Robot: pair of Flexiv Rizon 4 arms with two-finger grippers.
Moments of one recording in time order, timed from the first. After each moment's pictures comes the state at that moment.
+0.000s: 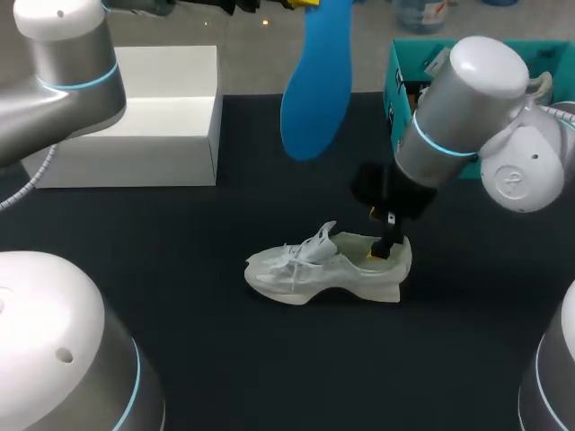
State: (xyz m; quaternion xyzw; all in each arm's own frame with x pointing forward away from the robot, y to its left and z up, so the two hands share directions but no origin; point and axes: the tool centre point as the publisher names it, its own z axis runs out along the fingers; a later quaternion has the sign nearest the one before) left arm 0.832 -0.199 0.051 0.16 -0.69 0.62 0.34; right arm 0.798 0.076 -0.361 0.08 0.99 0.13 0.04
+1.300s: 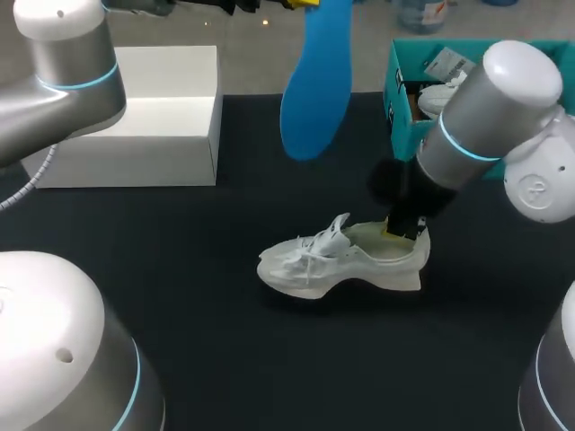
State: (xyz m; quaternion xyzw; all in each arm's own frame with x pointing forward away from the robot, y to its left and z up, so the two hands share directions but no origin) left arm 0.832 -0.199 0.051 0.16 -0.69 0.62 0.34; right arm 0.795 0.054 -0.336 0.09 0.98 0.14 0.07
